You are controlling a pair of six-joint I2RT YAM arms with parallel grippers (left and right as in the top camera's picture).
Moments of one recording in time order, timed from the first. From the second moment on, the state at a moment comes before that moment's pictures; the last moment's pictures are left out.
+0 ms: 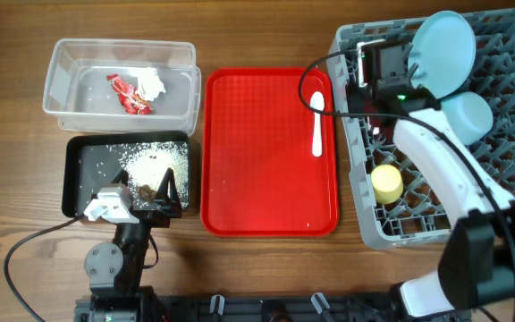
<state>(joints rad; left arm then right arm) 0.02 0.01 0.01 -0.06 0.13 -0.33 0.22 1.68 1.22 -0.50 0.25 -0.06</state>
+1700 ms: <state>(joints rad) 0.02 0.01 0.01 -0.06 0.13 -0.33 0.47 1.89 1.22 -0.47 0.16 0.31</state>
